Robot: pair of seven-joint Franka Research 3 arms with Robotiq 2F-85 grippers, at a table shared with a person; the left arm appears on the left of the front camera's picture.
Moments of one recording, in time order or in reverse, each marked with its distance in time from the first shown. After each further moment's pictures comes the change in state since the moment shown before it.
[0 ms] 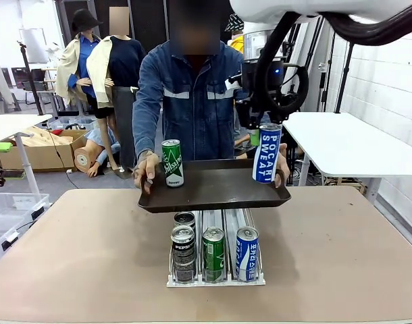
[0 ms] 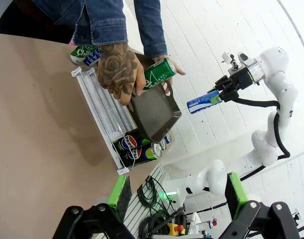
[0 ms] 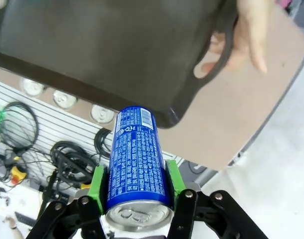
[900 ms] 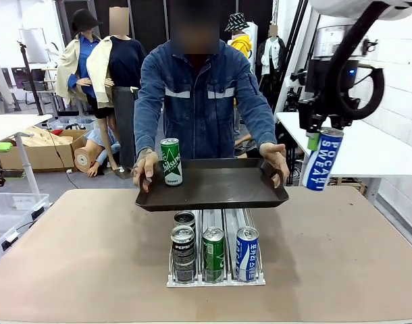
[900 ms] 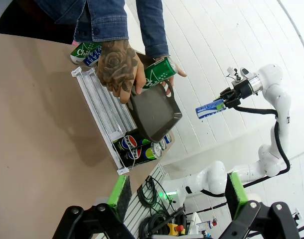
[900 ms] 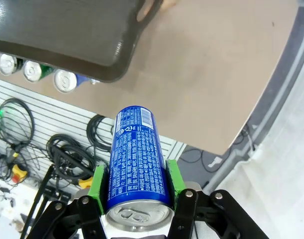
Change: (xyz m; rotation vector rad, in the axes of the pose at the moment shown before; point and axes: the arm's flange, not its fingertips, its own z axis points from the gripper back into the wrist) left arm 0.000 0.000 0.000 0.000 0.000 0.000; right arm -0.103 -0.083 -0.004 0.059 -0.053 -0.095
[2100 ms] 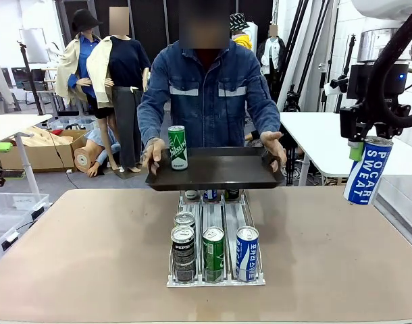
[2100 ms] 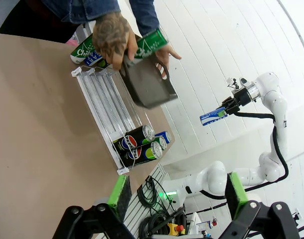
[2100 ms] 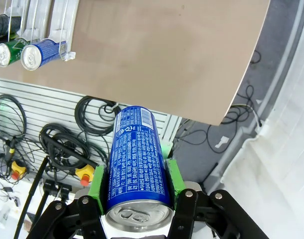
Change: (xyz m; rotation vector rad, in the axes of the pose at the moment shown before) left arm 0.000 0.000 0.000 0.000 0.000 0.000; right arm -0.070 -0.058 -0.011 0.004 0.044 -0.127
